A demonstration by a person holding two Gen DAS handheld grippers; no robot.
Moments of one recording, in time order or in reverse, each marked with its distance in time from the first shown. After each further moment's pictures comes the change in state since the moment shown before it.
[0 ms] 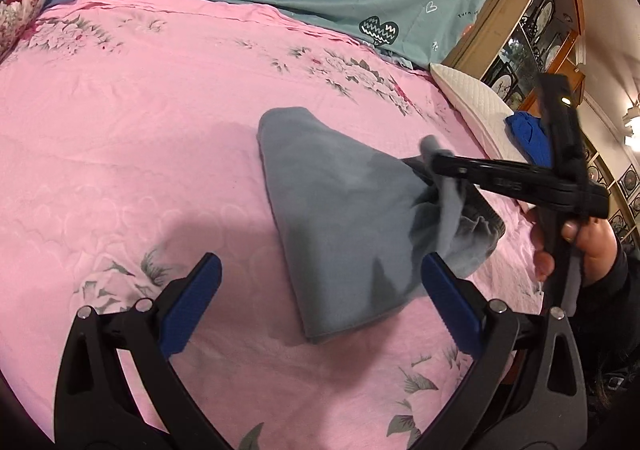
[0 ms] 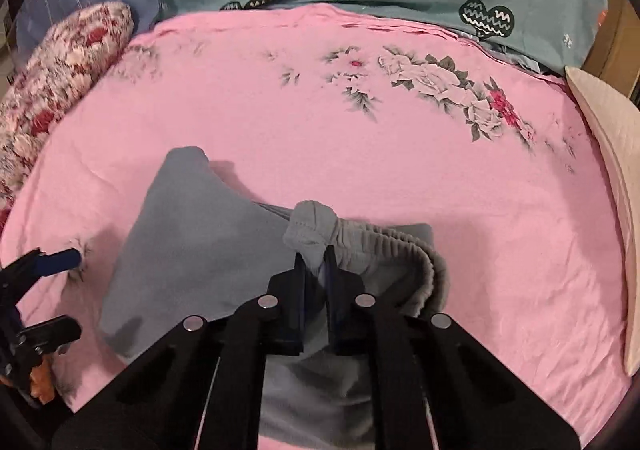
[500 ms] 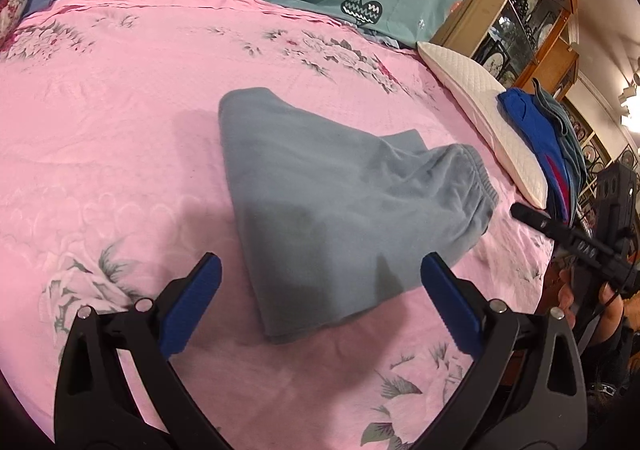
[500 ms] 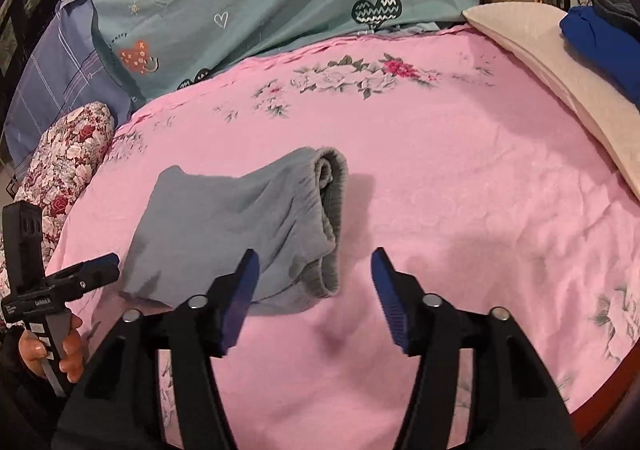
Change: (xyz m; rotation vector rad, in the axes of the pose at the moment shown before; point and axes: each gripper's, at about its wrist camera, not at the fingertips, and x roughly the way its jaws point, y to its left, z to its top) left arm 0.018 -0.027 -0.003 0.058 0.054 -0.008; right arm -0.084 -0.062 -0.113 0.311 -0.217 0.016
